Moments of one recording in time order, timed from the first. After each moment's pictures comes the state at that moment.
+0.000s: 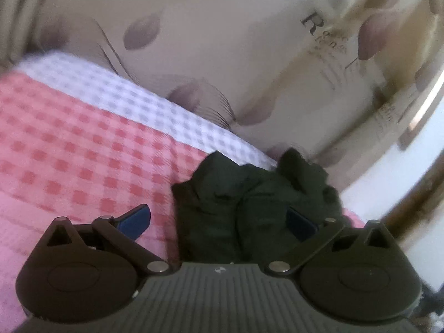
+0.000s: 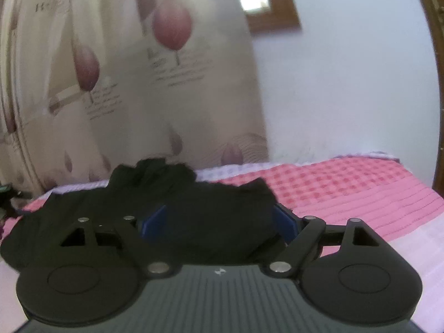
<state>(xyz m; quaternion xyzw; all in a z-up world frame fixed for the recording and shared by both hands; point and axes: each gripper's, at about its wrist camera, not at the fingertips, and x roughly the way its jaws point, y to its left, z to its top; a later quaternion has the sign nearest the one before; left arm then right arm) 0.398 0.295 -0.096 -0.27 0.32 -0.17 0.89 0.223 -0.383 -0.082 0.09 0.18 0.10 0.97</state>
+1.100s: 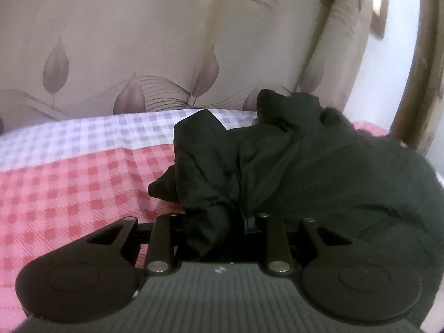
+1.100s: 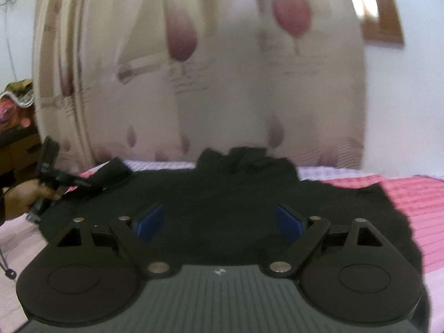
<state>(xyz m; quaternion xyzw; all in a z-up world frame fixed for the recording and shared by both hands) 0.404 0.217 -0.097 0.01 0.31 -0.21 0.93 0.218 -0.234 -0.069 0.03 0.18 0.20 0.96</state>
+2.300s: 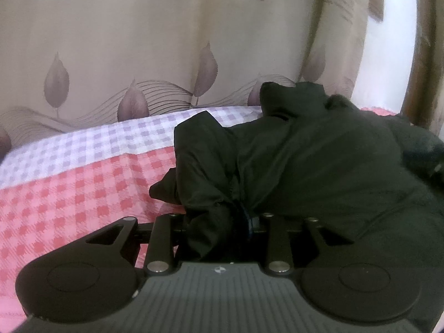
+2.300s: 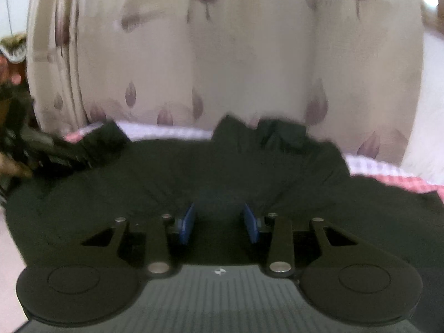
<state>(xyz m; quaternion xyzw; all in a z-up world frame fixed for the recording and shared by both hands) 0.406 0.210 -0.102 0.04 0.31 -0.20 0.93 0.305 -0.152 -0.105 -0.04 0.25 0.20 0.95</state>
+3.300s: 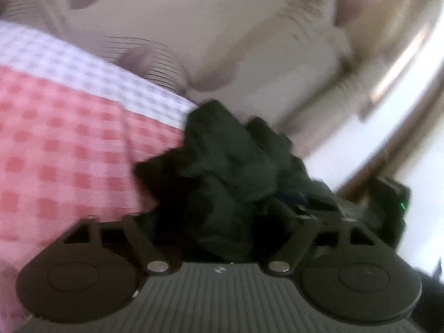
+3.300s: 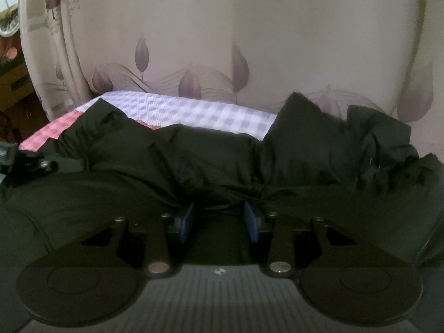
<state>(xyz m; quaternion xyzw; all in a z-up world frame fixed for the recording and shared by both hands) 0.433 0.282 -0.126 -0.24 0.33 -0.31 0.86 0.418 -0.061 -0.121 -0.05 0.33 0.25 0.91</state>
